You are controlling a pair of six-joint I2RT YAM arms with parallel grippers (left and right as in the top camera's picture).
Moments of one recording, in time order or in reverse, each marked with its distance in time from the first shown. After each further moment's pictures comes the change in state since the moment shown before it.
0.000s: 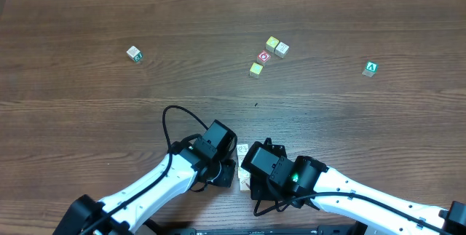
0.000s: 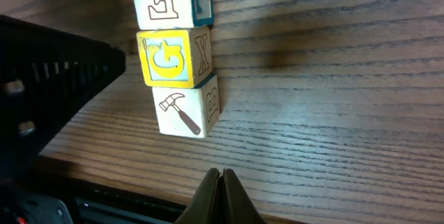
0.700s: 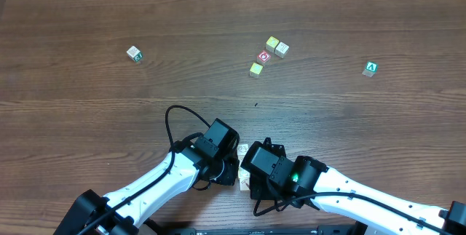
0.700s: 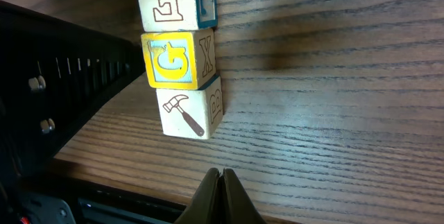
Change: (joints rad) left arm 0.000 0.019 -0.001 0.056 0.057 -0.002; right arm 0.000 0.000 0.000 0.008 0.000 0.000
